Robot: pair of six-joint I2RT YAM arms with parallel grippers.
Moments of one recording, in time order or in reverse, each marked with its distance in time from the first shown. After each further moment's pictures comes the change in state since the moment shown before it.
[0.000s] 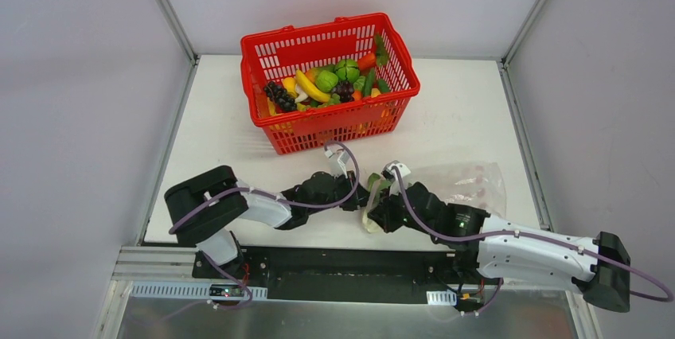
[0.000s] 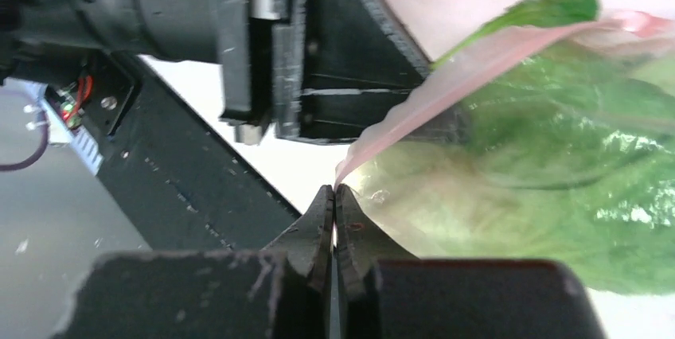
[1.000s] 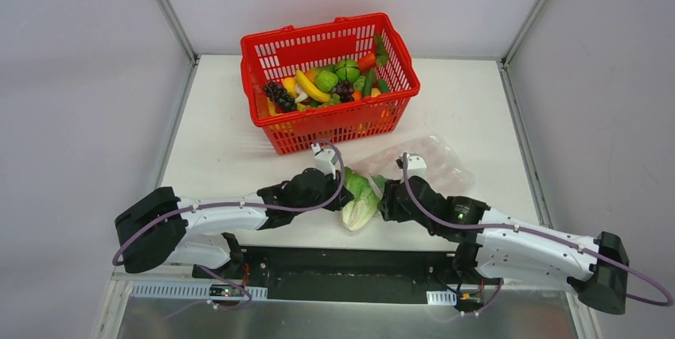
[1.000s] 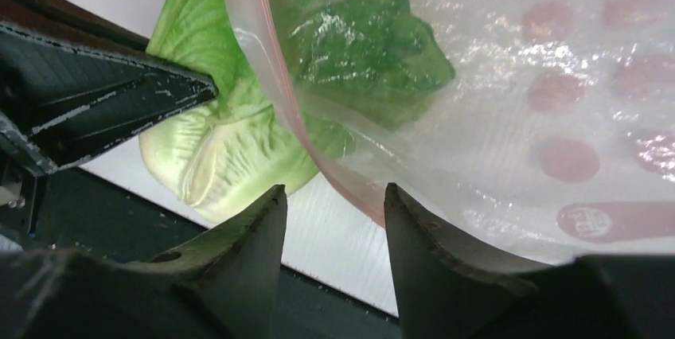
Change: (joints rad) left arm 0.000 -0.321 0.020 -0.528 -0.154 0.246; right arm -0.064 0.049 0.103 -0.266 0.166 0.168
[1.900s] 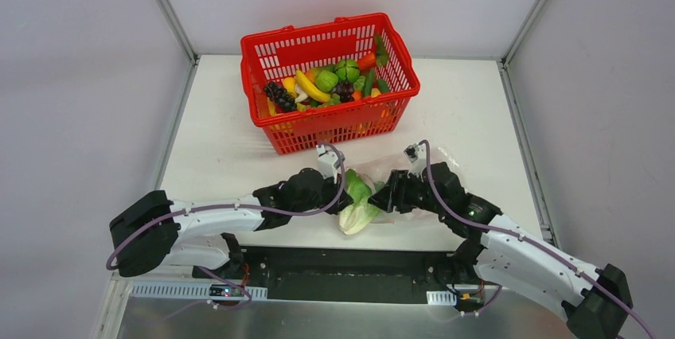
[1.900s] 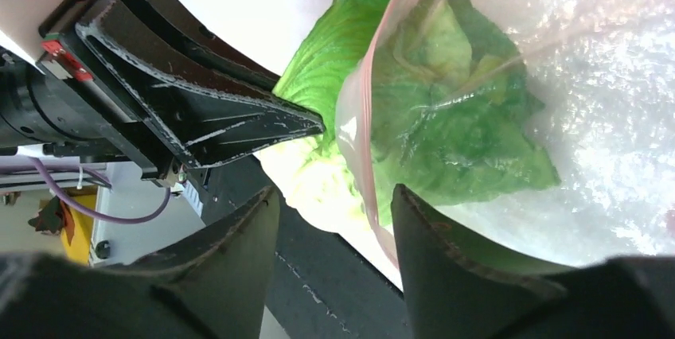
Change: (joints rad) left arm 0.000 -0.057 -0.004 -0.045 0.083 0.126; right arm -0.320 -0.092 -0.135 0.346 -0.552 -0.053
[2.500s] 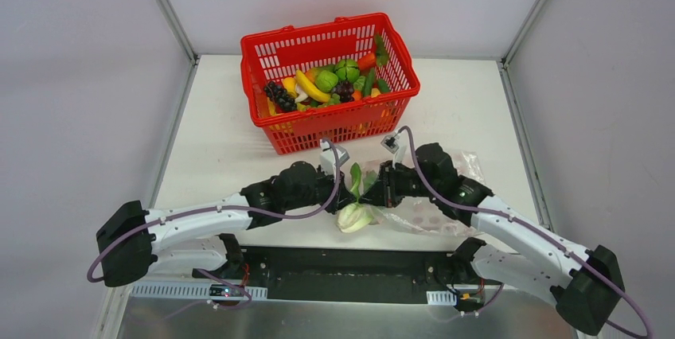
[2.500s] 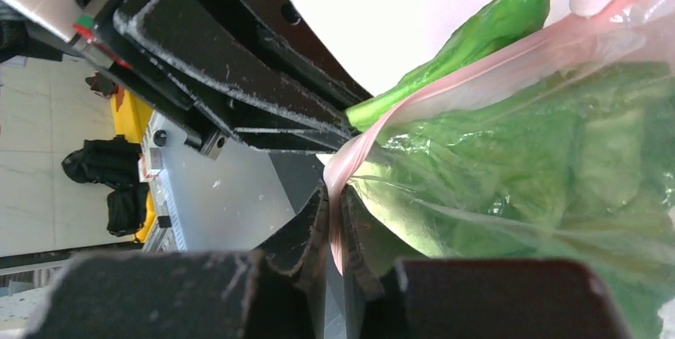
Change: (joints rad) left arm 0.000 -0.099 0.092 -0.101 0.121 0.123; right arm -0.053 0.137 0.151 0.009 -0.377 -0.117
